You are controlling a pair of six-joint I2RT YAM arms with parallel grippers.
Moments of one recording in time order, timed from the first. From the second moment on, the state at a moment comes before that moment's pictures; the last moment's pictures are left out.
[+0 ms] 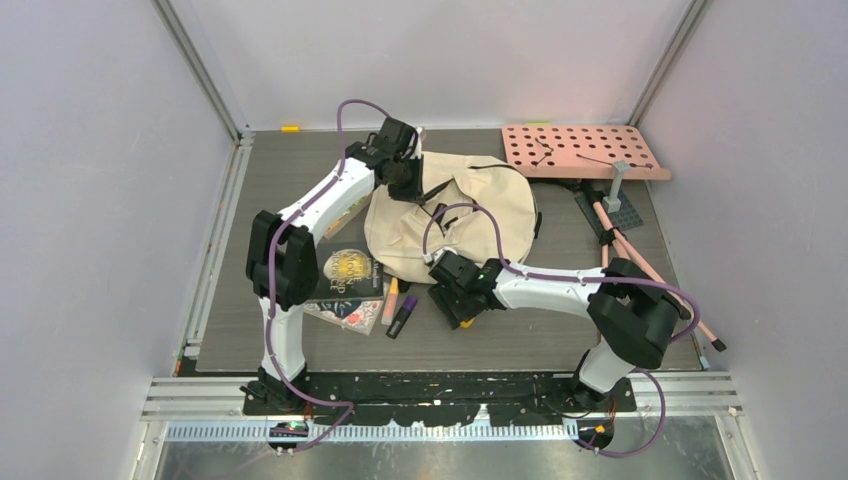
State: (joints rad) left arm -0.50 2.00 1.80 -0.72 0.17 -0.37; right arm 0.98 1.60 0.90 -0.48 0.13 0.34
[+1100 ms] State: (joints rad) left arm -0.50 1.99 1.77 -0.70 0.17 -0.37; right arm 0.60 1.66 1.41 -0.62 0.17 0.36
